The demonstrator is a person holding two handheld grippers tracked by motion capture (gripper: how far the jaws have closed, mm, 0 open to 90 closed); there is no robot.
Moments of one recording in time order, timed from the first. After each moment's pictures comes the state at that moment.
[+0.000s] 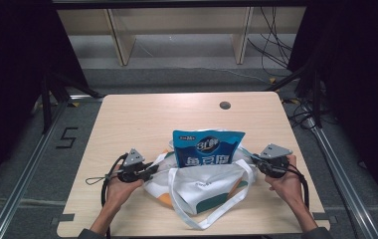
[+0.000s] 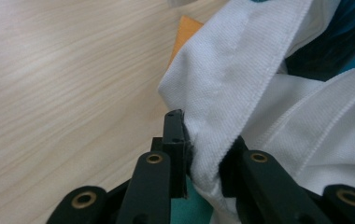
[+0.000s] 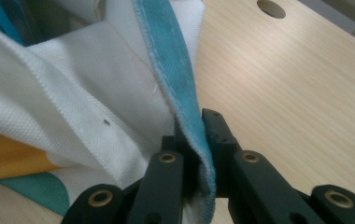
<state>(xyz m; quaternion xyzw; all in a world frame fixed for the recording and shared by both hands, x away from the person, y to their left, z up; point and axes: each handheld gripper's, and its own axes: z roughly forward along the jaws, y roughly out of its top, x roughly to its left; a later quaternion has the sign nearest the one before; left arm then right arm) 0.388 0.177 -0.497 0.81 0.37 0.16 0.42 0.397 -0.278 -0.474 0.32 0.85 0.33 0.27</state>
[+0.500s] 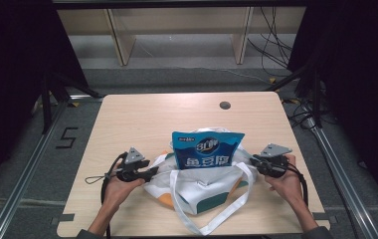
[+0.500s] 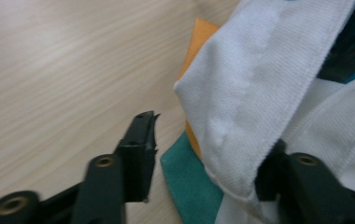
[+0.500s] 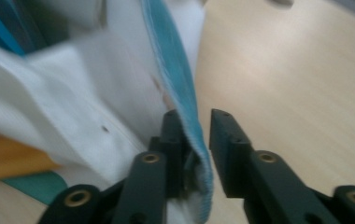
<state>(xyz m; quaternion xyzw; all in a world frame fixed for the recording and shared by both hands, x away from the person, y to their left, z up) 0.384 0.177 -0.479 0.81 0.39 0.18 0.39 0.402 -0.283 -0.477 0.34 0.85 0.34 0.24</state>
